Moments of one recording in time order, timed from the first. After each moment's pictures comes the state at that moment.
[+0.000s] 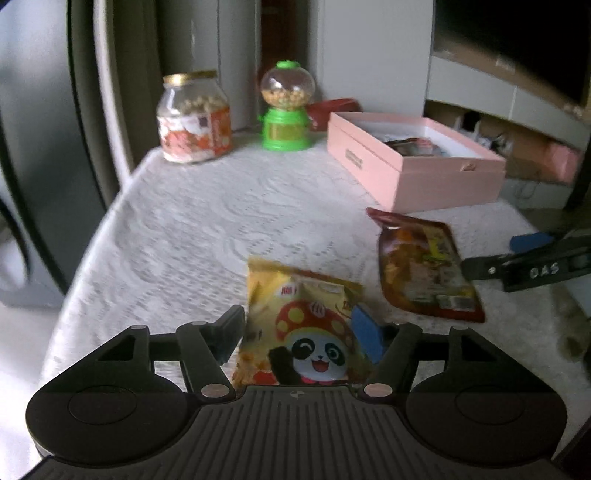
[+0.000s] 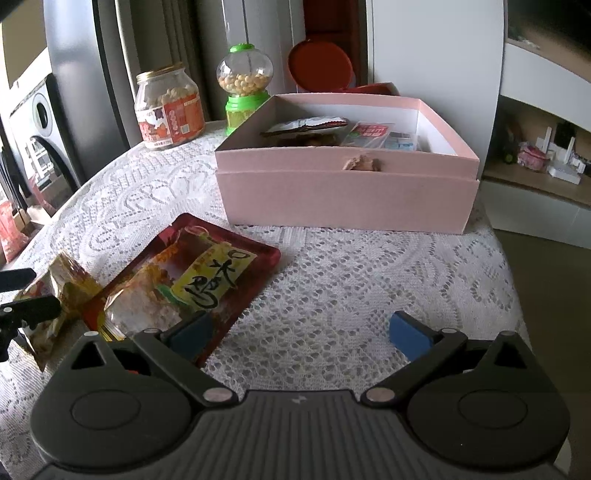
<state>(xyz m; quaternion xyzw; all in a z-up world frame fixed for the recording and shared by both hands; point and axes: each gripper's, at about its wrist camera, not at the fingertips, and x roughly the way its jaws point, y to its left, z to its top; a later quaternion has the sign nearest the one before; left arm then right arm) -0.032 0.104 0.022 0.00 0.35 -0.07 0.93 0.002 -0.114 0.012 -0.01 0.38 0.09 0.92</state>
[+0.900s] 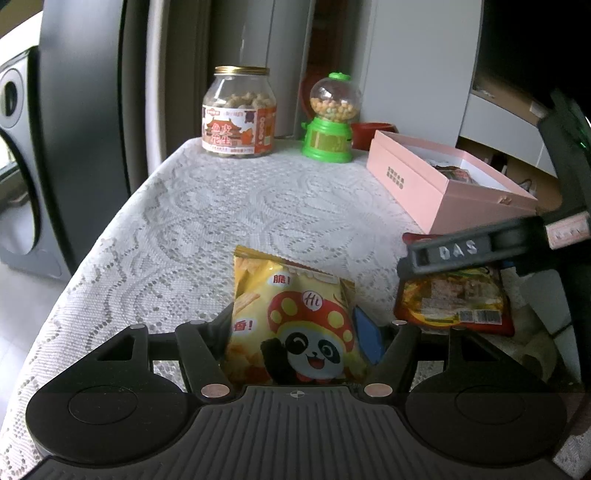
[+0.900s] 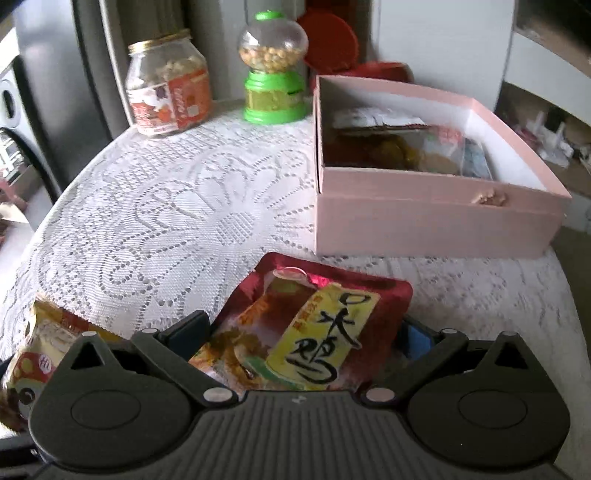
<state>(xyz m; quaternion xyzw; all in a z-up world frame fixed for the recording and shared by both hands) -0.040 0.126 0.007 -0.05 0.32 -0.02 0.95 0.053 -0.017 0.015 -0.02 0.42 0.05 0.90</state>
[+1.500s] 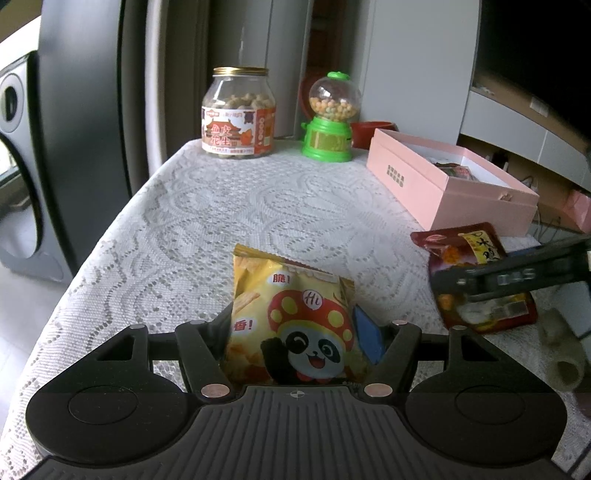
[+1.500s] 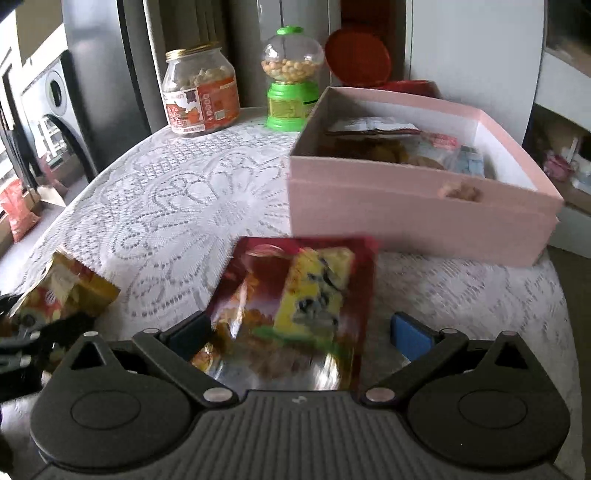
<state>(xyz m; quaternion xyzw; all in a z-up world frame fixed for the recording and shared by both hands) -0.039 0.123 0.006 -0.04 0.31 -0.02 0.95 0.036 -0.046 0.011 -0.04 0.40 0.11 0.91</state>
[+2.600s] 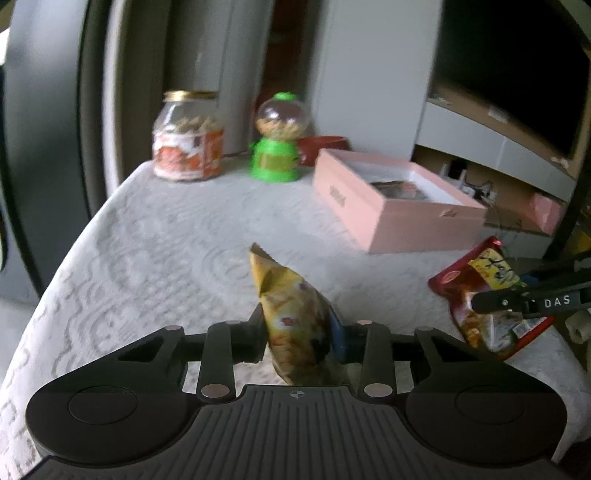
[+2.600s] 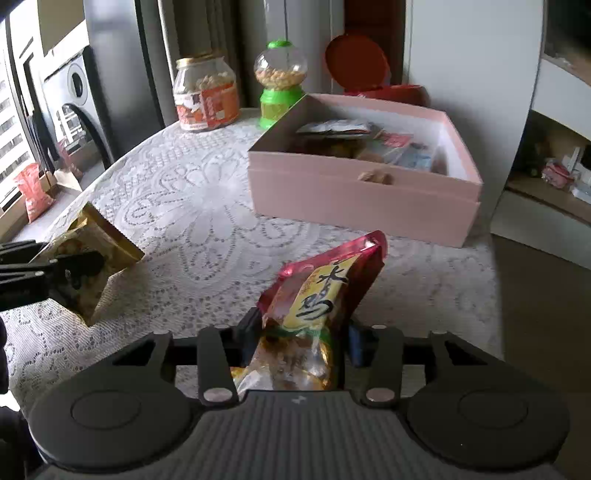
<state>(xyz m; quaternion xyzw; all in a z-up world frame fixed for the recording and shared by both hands) -0.041 0.101 0.030 -0.05 0.29 -0.09 0.95 -0.017 -0.130 0.047 -0.04 0.40 0.15 0.90</state>
